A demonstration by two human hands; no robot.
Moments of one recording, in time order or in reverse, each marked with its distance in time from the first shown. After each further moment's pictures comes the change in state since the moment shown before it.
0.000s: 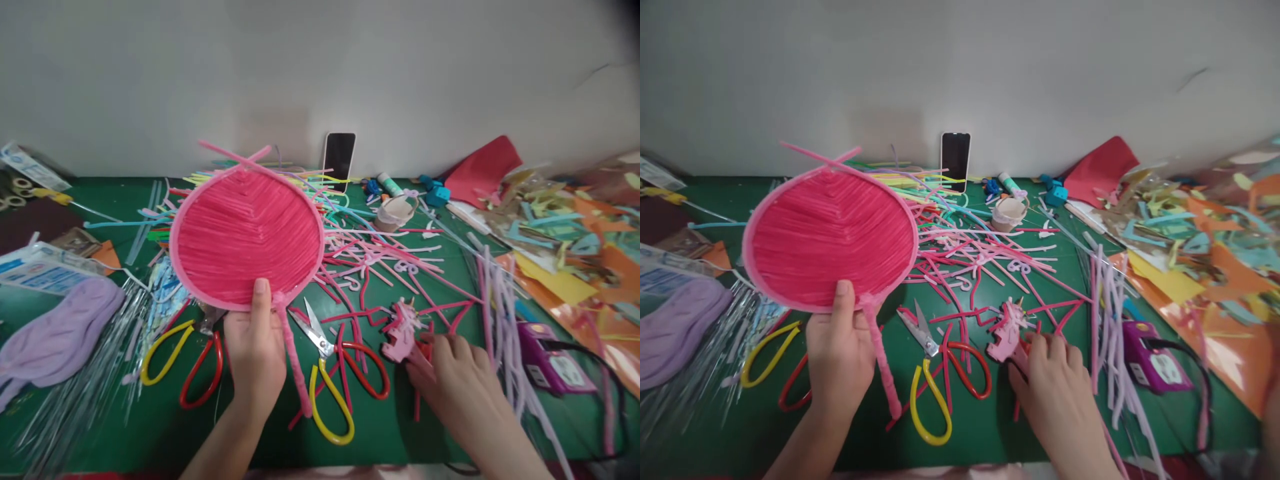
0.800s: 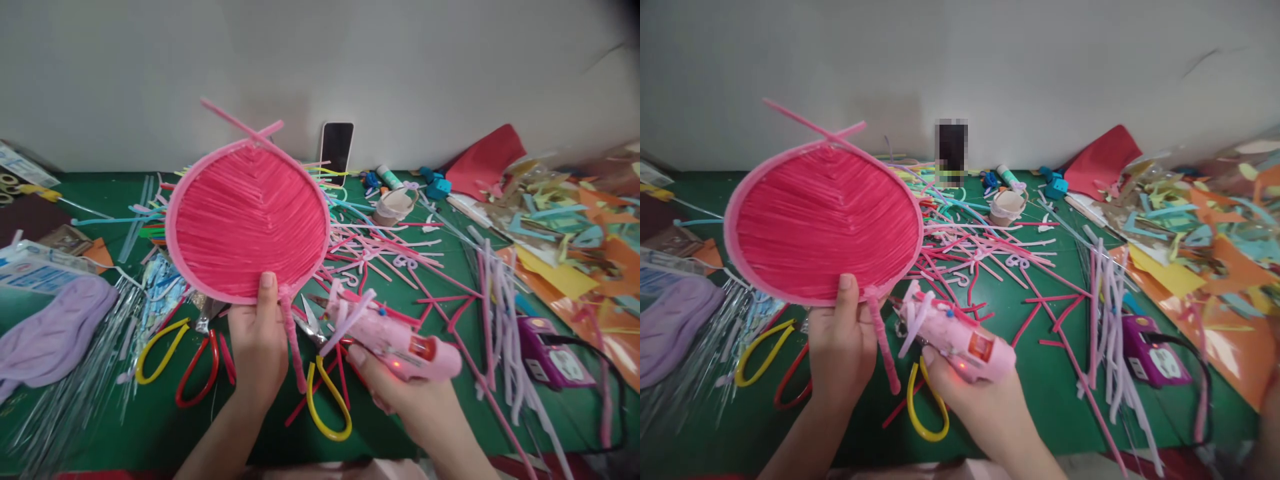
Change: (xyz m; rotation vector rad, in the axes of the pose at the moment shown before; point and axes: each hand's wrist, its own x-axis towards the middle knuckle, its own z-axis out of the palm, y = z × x) left_hand -0.001 0.012 0.011 0.243 -0.054 -0.012; right_hand 0.018 -0.102 -0.060 1.129 -0.068 0.184
